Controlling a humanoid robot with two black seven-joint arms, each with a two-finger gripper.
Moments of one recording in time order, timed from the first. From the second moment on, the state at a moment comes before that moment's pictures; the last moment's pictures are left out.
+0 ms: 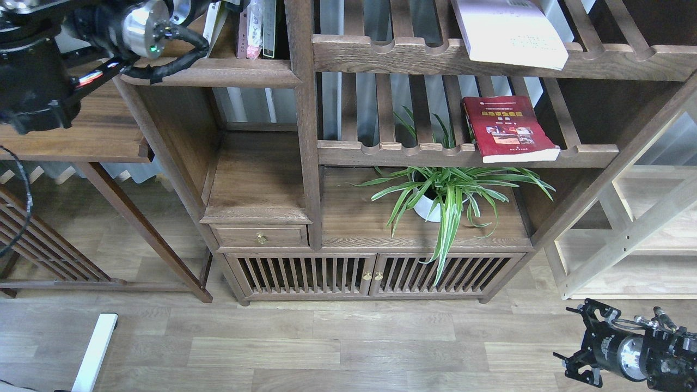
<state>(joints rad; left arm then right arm) -1.60 0.42 0.00 -1.05 -0.01 0.49 0.31 0.54 -0.68 -0.55 0.71 -0.67 -0.17 0.49</state>
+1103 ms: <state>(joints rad) -1.58 0.65 0.02 -1.39 -0.03 0.49 0.31 0.52 -0.68 -0.55 0.71 -0.67 -0.19 0.49</state>
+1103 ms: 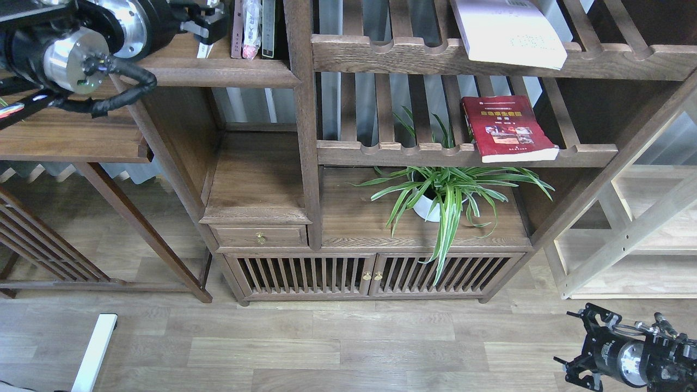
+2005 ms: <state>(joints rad) -1.14 0.90 0.04 -1.73 0.24 0.49 0.25 0.50 -0.68 -0.55 0.71 -0.66 -0.21 0.49</state>
